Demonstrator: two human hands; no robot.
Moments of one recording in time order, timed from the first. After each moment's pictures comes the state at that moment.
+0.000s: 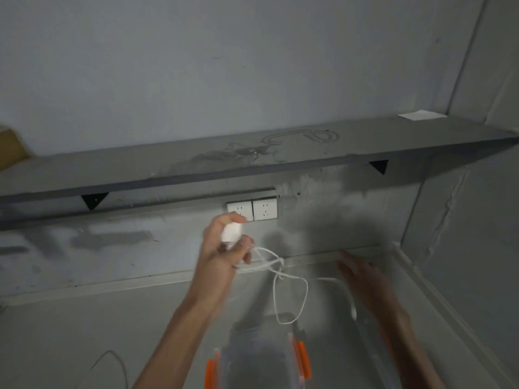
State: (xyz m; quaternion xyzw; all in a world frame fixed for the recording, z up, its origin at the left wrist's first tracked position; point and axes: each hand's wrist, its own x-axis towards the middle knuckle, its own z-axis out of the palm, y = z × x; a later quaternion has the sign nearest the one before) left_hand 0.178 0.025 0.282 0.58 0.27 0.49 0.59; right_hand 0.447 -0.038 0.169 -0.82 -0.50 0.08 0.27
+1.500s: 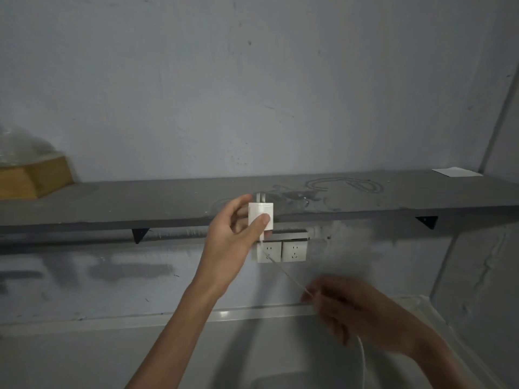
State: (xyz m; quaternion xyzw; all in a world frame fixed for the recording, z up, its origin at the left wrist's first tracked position) left_hand 0.121 0.098 0.367 0.64 0.30 0.53 0.47; right_hand 0.314 -0.016 0.320 -0.53 -0.68 0.35 0.37
